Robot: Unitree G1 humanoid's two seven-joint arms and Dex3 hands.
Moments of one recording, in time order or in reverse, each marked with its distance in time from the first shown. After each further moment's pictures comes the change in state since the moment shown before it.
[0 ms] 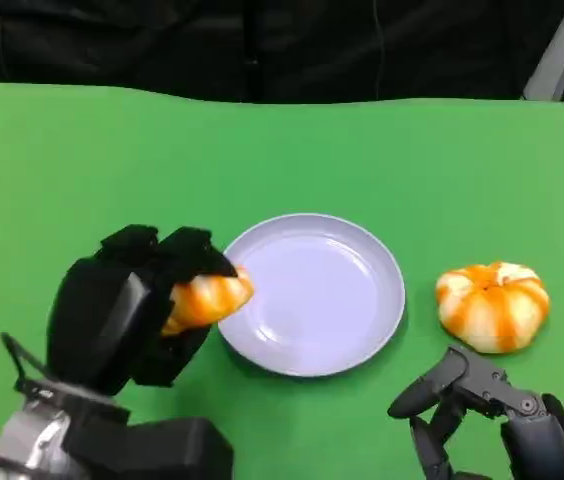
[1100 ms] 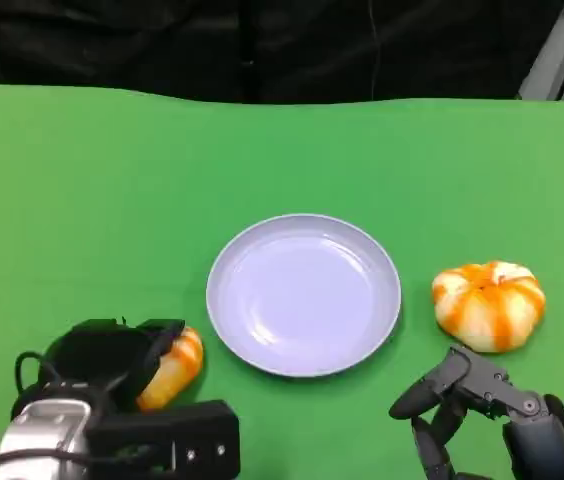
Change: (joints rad) left arm 0.013 0.003 -0.079 0.006 0.249 0.558 -0.652; right arm 0.006 -0.003 0.000 -0.005 0.007 -0.003 0.001
